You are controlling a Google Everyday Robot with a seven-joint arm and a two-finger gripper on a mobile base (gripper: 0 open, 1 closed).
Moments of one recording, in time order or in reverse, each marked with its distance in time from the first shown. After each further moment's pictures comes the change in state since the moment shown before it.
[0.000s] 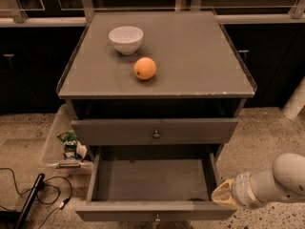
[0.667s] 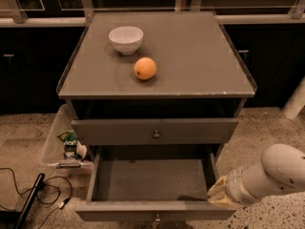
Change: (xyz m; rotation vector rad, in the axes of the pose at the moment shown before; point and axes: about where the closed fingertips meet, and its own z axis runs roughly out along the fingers) arm -0.029 0.012 -0.009 -0.045 0.091 -0.031
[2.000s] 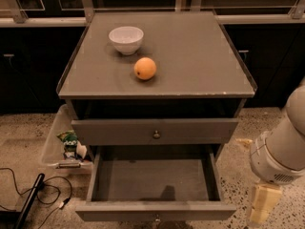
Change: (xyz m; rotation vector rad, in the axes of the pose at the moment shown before) arm -0.066 0.031 -0.174 0.053 0.280 -0.088
